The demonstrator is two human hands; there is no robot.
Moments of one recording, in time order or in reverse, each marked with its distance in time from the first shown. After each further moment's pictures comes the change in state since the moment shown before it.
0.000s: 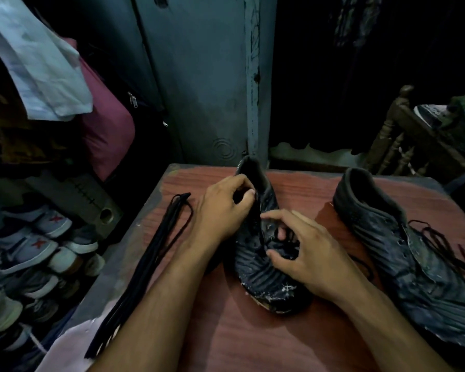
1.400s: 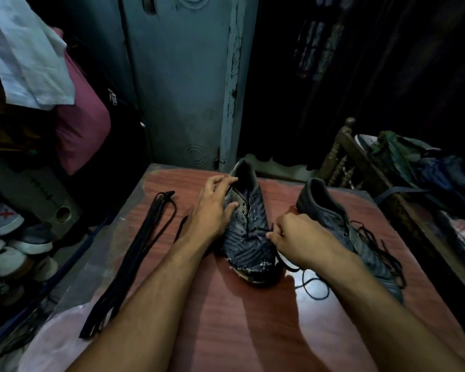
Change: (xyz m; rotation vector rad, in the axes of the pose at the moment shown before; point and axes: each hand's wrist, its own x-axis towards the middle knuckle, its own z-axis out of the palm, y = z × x) left_hand -0.008 -0.025 0.028 -0.165 -0.080 -0.027; right_hand 0.008 -0.050 -0.043 -0.490 -0.304 0.506
